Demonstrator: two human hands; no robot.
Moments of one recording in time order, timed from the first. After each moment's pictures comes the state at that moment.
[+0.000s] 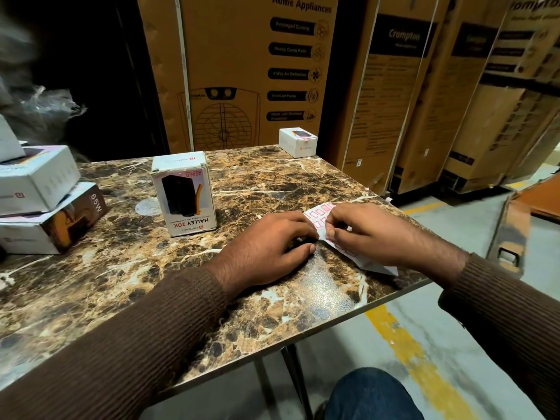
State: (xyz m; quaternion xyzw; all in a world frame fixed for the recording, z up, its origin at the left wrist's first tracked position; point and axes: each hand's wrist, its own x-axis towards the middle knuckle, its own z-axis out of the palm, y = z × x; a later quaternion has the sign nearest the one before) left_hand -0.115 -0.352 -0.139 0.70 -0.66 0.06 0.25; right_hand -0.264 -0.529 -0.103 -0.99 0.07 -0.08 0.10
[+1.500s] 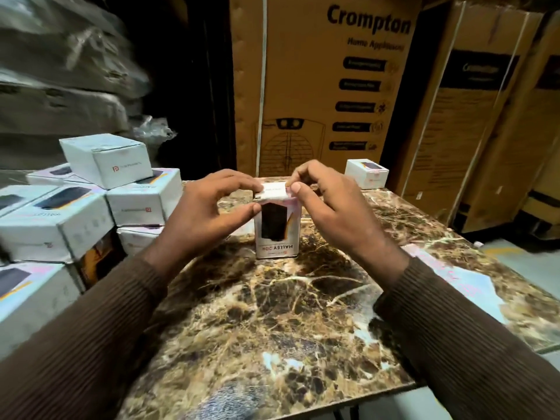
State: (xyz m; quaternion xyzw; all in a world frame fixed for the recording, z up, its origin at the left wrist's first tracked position) left_hand 0.005 -0.195 -0.084 0.73 -0.50 0.20 0.42; right_hand -0.119 -0.401 -0.067 -0.89 -0.05 -0.36 0.27
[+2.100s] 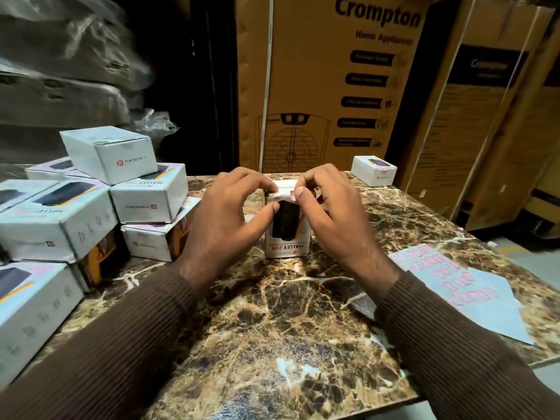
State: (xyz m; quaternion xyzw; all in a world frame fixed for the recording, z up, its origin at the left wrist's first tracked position) left_hand -0.011 -0.212 -0.100 0.75 -0.44 0.29 0.39; right_hand -0.099 -0.388 -0.092 -0.87 -0.01 -0.42 0.26
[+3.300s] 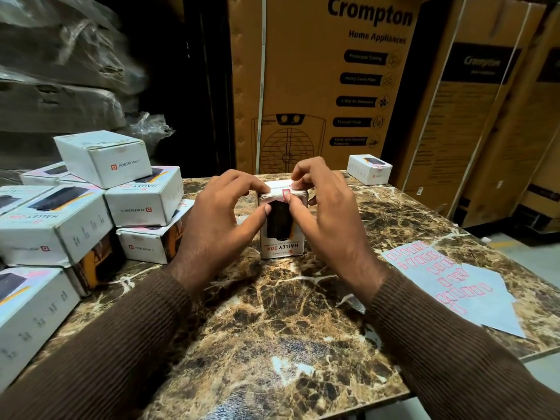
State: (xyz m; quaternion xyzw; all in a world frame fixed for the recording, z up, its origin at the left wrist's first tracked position) left_hand -0.013 -0.210 -0.102 0.75 -0.44 0.28 0.41; right_hand -0.102 -0.383 -0.096 -0.86 -0.01 -0.47 0.20
